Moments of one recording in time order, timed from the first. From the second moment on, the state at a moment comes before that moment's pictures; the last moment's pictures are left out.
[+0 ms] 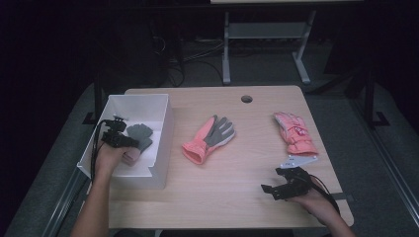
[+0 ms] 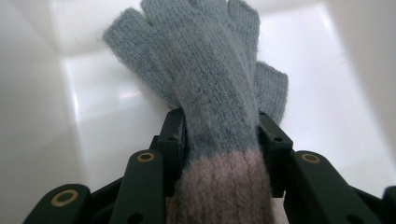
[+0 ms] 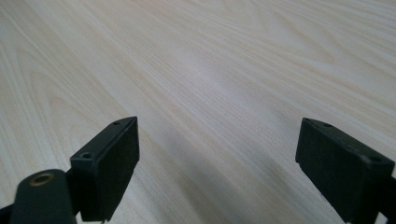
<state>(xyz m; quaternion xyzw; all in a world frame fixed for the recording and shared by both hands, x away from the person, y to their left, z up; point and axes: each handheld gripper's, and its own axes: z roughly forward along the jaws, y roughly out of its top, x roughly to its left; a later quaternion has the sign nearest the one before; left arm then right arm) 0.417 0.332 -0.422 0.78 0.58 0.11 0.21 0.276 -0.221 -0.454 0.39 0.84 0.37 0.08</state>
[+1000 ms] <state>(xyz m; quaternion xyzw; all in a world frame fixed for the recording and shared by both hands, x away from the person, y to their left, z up) 0.396 0.303 -0.356 0.79 0.52 0.13 0.31 0.276 -0.220 -0.454 0.39 0.84 0.37 0.08</state>
